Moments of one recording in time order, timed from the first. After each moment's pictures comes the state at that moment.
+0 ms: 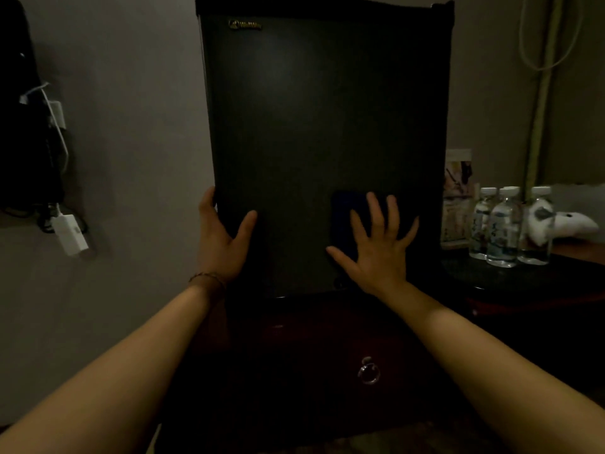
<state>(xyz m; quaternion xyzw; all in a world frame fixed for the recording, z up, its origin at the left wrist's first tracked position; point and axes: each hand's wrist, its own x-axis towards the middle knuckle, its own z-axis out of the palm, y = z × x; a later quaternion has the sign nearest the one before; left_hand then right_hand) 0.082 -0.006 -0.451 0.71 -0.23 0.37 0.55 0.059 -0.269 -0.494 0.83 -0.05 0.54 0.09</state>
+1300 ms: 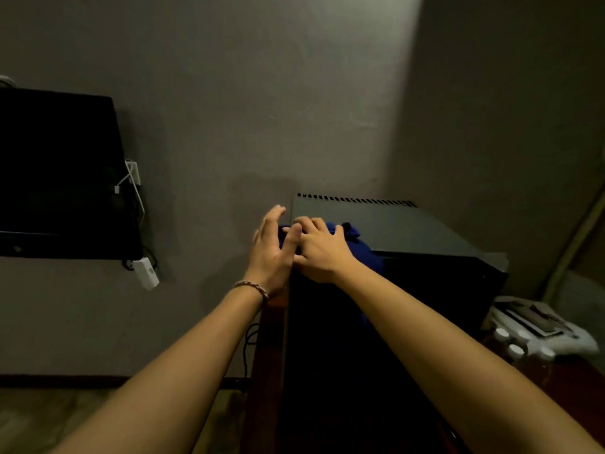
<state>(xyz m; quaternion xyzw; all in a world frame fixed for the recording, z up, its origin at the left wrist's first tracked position) 0.105 0.042 -0.069 0.79 -0.19 0.22 0.53 0.104 -0.090 -0.035 0.97 0.16 0.16 -0.01</state>
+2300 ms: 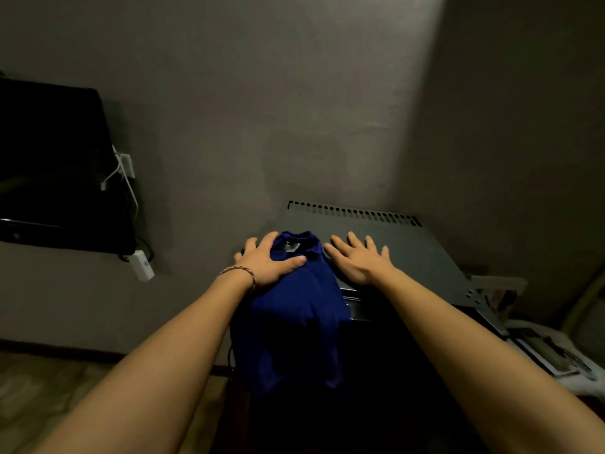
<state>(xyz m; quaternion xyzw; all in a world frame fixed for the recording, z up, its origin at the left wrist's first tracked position) 0.186 -0.001 -0.037 0.93 -0.02 -0.07 0.35 0.191 -0.229 -0.023 1.00 -0.01 -0.06 -0.07</state>
